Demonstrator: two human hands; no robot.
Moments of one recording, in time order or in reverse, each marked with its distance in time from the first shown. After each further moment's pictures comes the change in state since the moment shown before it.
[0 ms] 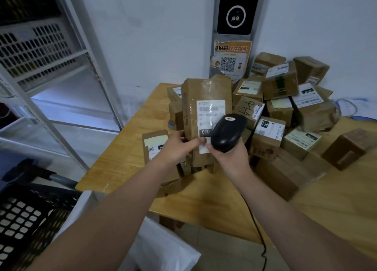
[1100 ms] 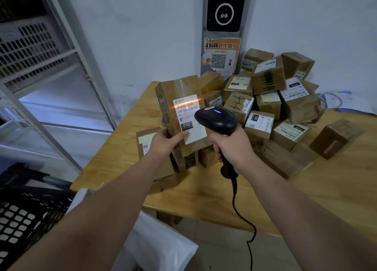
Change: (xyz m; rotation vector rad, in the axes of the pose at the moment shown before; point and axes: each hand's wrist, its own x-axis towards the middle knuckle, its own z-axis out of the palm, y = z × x) left_hand 0.027 -0.039 -0.005 -0.121 0.149 -0.106; right_hand -0.012 -0.049 -0.029 -0.069 -0.198 0.197
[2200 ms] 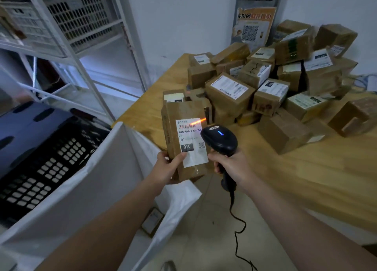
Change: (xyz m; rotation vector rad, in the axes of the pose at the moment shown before) left_hand -0.241 -0.084 0.011 -0.129 0.112 -0.308; right_hand -0.144 0.095 -0.010 0.183 -0.288 0.160
